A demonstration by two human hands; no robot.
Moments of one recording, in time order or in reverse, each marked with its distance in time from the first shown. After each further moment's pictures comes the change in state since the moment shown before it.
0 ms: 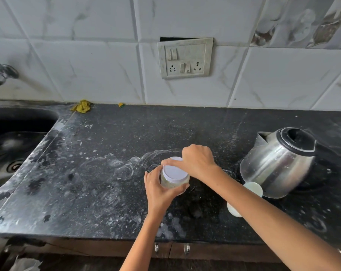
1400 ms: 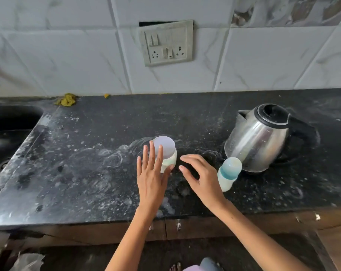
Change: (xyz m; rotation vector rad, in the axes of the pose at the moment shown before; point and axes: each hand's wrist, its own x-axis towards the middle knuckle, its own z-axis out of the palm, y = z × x) left_hand -0.025 0.007 0.005 0.575 0.004 0.390; right_hand -0.096 0.048 0.097 0.788 0.641 -0.200
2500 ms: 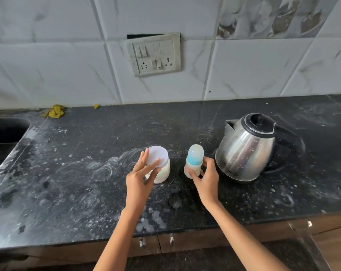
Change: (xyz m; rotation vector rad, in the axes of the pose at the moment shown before) left_hand 0.032 -0.009 -0.002 -0.534 0.025 0.017; right_hand 0.004 0.084 0.019 0.082 0.284 0.440
